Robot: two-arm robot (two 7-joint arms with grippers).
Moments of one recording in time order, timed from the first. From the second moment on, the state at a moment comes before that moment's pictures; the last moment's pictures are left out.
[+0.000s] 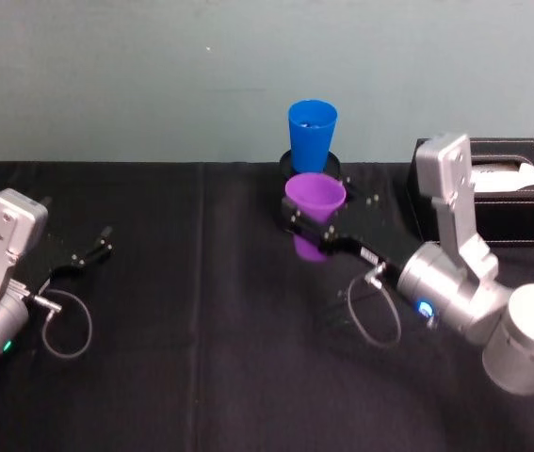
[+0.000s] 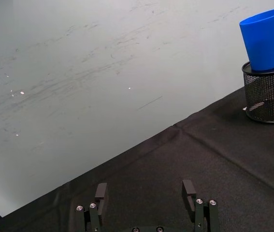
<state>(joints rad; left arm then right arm) -0.20 0.60 0.45 -1.41 -0.25 -0.12 0.03 0.29 0.35 -0.40 -1.46 0.36 -0.02 0.40</state>
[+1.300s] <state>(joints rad) -0.20 0.60 0.45 -1.41 -0.25 -0.12 0.03 0.14 0.24 -0.37 -1.39 0.19 -0.08 0.29</state>
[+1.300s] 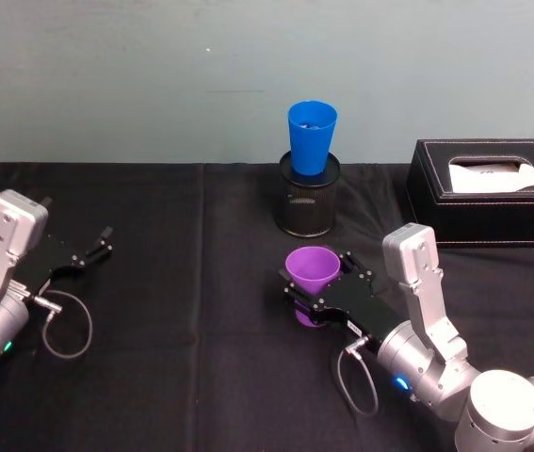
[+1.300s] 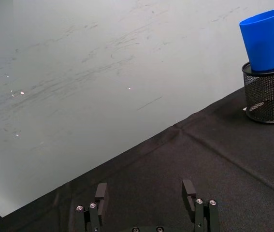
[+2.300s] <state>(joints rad) -0.20 0.60 0.45 -1.41 -0.25 -0.12 0.03 0.10 0.25 -0.31 -1.55 0.17 -0.07 0.28</state>
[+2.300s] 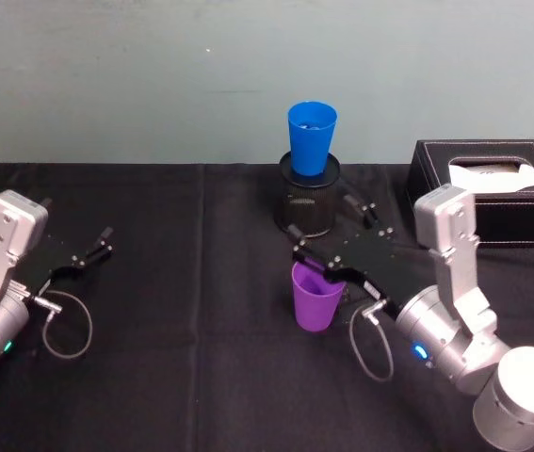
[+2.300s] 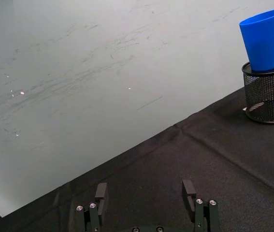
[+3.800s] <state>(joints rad) -0.20 0.60 0.45 -1.41 -0.25 -0.12 0.03 0.16 0.18 -0.15 -1.37 0.11 -0.02 0.16</state>
